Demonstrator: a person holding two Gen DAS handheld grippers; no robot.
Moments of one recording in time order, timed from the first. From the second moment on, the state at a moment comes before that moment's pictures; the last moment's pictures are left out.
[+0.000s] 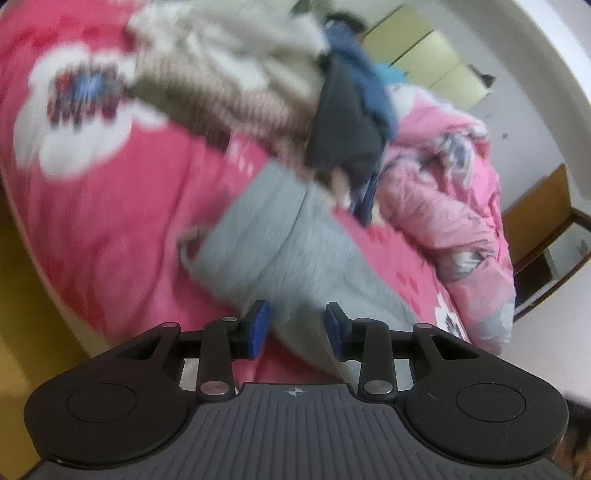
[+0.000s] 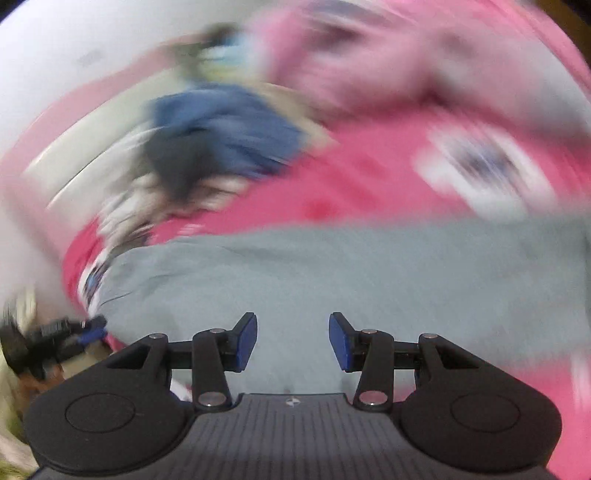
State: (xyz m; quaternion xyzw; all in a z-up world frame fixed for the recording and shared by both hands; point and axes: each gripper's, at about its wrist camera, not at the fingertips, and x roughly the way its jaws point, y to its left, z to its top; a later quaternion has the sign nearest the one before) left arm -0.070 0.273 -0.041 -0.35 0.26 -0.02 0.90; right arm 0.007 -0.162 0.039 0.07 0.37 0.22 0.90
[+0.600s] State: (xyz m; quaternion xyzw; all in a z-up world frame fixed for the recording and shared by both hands) left arm -0.018 0.250 -0.050 -0.15 0.24 0.03 0.96; right arm 0.148 0.096 -0.050 -0.24 0.36 0.42 0.80
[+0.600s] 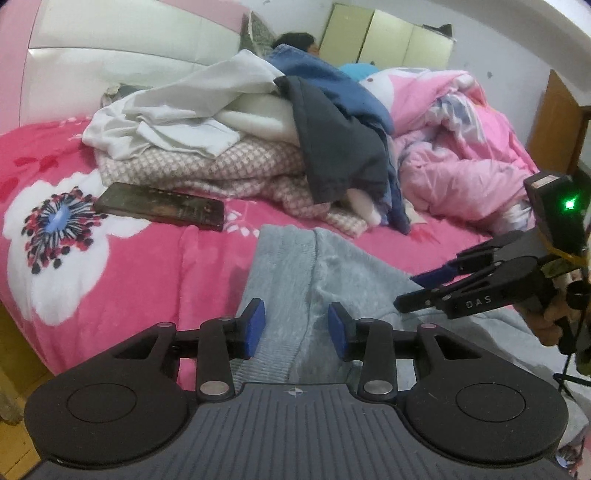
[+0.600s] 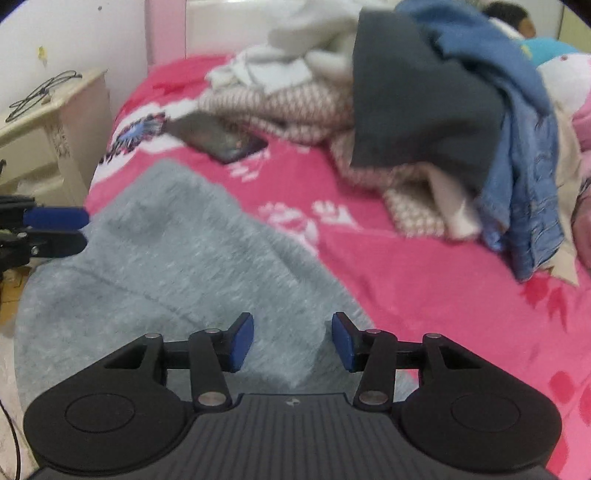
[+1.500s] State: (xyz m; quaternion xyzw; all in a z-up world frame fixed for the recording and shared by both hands) left arm 0.022 0.221 -0.027 -0.15 0.21 -0.04 0.96; right arm 0.144 0.098 -0.071 -0.30 0.29 0.32 0.85
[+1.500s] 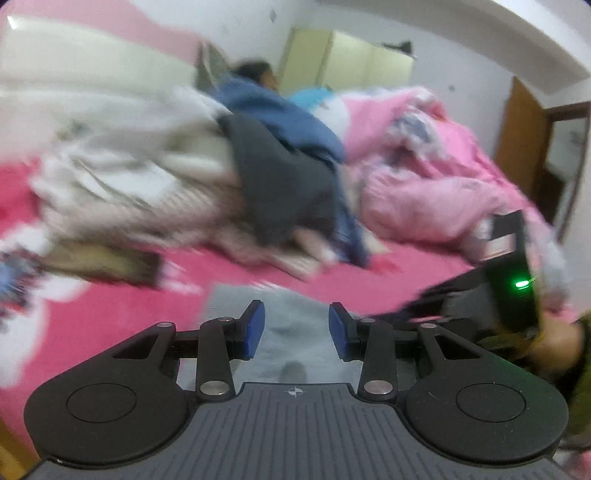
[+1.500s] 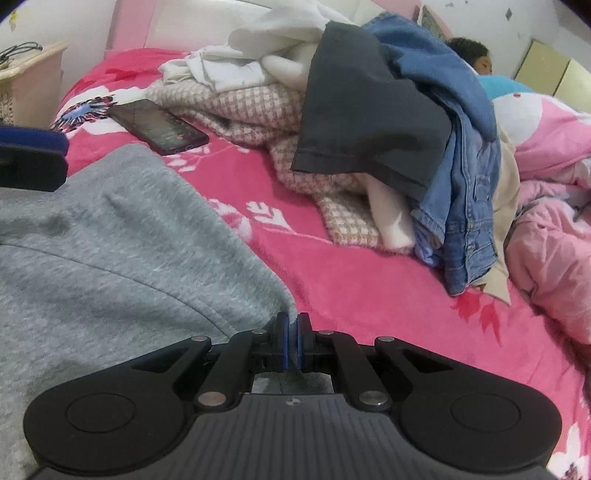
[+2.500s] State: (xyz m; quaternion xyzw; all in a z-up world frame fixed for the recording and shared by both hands) left arm 0.067 0.219 -0.062 -0.17 0.27 0.04 0.95; right arm 0.132 -0.102 -0.042 -0.26 0.37 0.33 0.83
